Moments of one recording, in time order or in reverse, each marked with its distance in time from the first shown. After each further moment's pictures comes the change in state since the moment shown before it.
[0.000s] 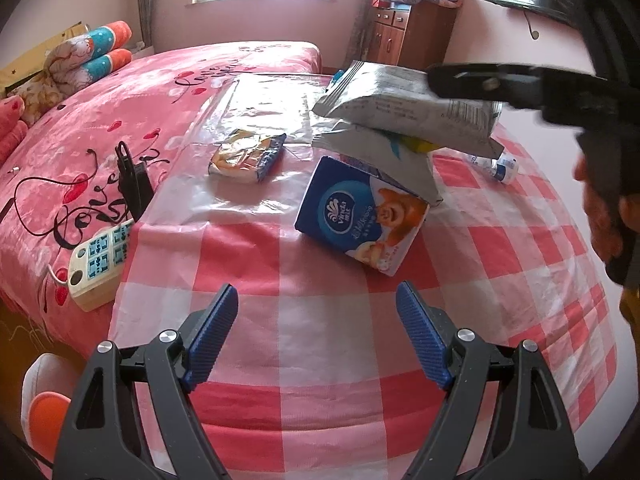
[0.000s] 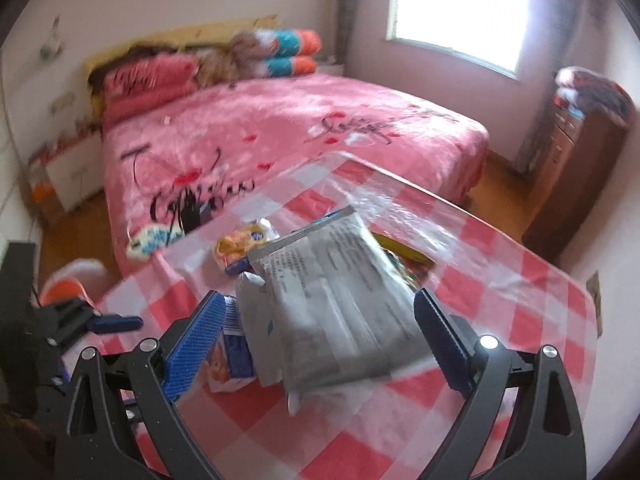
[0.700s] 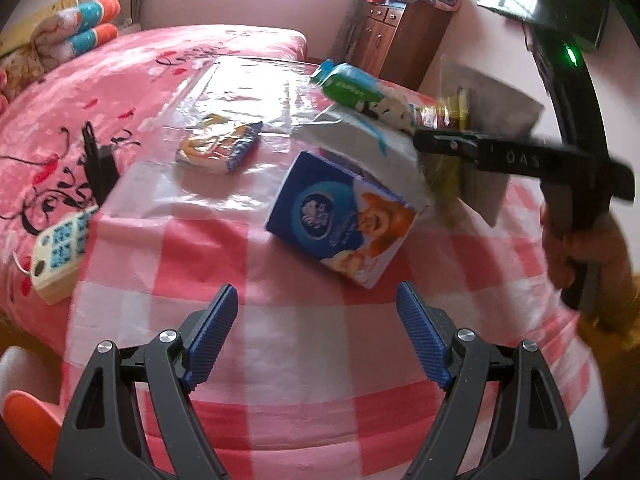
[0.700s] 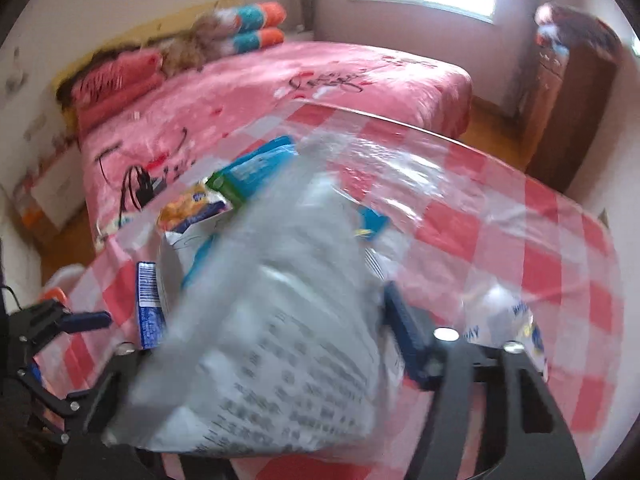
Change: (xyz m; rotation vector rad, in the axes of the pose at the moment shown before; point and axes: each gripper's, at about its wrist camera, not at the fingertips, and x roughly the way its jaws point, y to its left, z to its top) left arm 0.017 0.002 0.010 -0.072 0.039 -0.131; right arm 0.034 -0.058 -0.044 0.209 0.086 0.026
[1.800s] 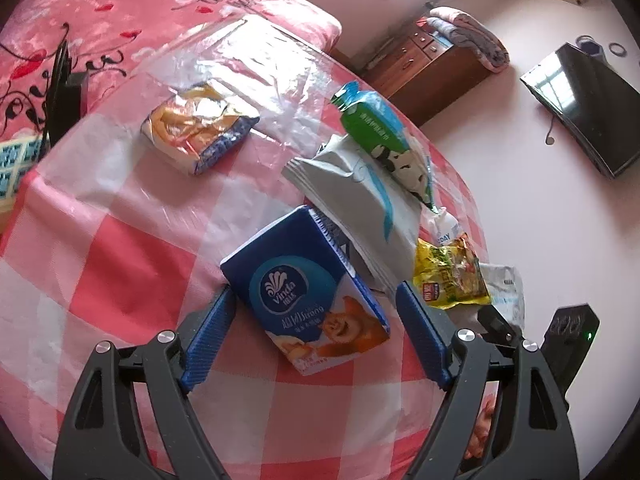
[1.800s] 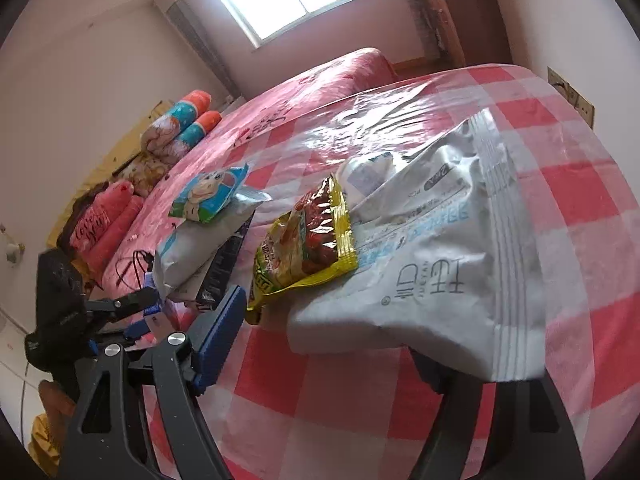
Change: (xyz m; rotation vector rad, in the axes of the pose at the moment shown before) left arm 0.042 0.020 0.042 -0.375 0.049 -0.182; right arm -0.065 -0.082 -0.113 0.511 -0.169 0.087
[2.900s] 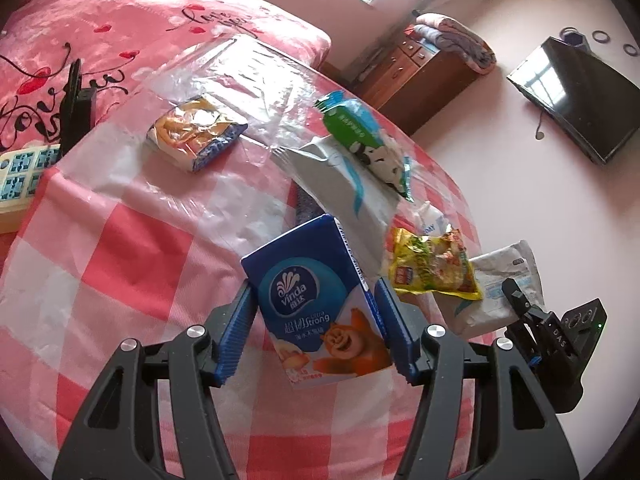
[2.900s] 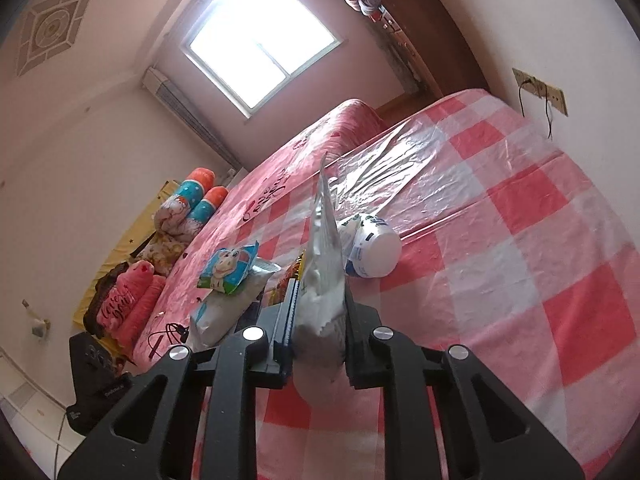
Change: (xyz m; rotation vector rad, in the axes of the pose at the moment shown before) left arm -0.027 -0.014 -0.025 0.059 -0.061 0.000; right arm -0.058 -0.026 -0.003 0.167 -0.223 0.062
